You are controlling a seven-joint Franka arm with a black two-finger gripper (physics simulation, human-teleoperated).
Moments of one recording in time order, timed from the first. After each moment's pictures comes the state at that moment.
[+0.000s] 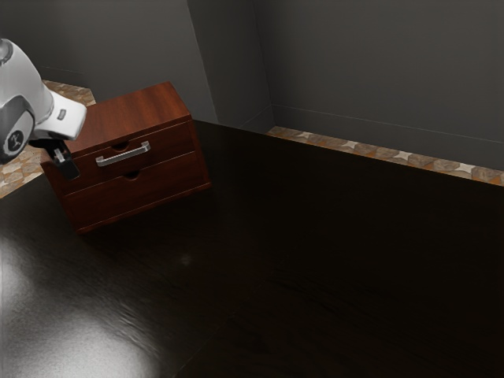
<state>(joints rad) -0.14 -0.09 0.66 -1.81 0.41 2.25 0.71</state>
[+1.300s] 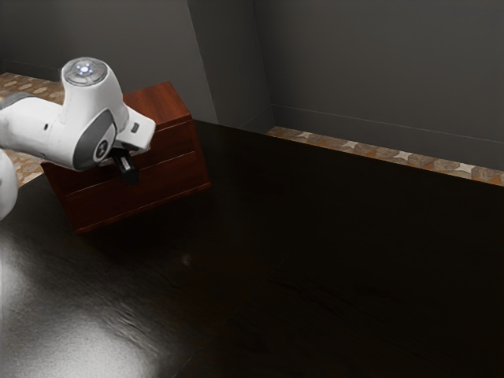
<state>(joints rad) -0.02 0.27 0.52 -1.61 0.26 2.31 0.74</state>
